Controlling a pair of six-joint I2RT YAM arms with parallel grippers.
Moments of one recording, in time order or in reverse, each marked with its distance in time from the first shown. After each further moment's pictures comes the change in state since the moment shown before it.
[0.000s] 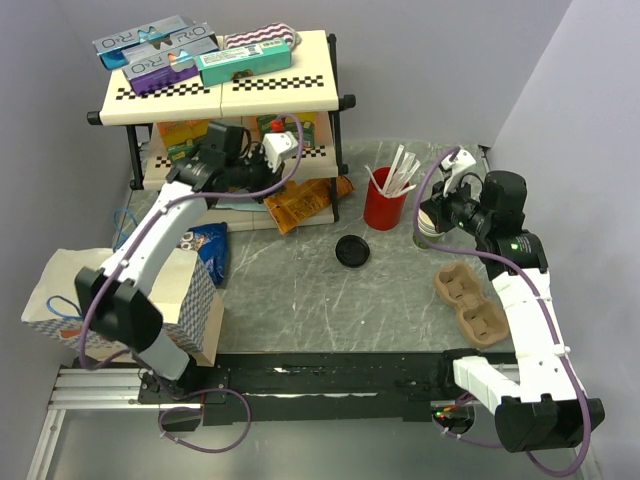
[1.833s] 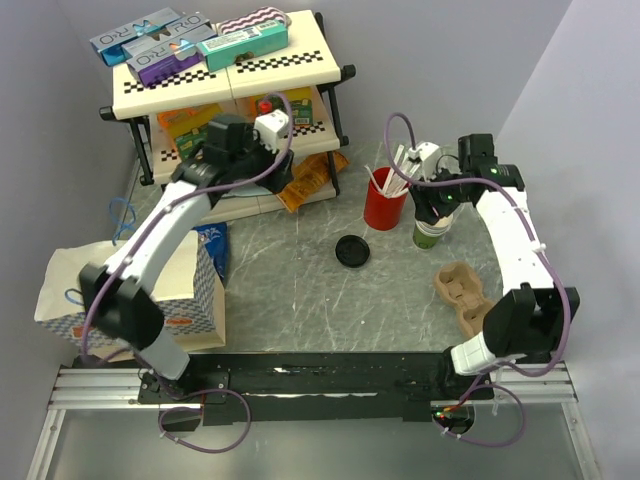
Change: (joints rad) left arm -0.012 0.064 0.021 0.166 -0.236 -0.254; right arm -0.027 0.492 0.360 -0.427 0.050 -0.398
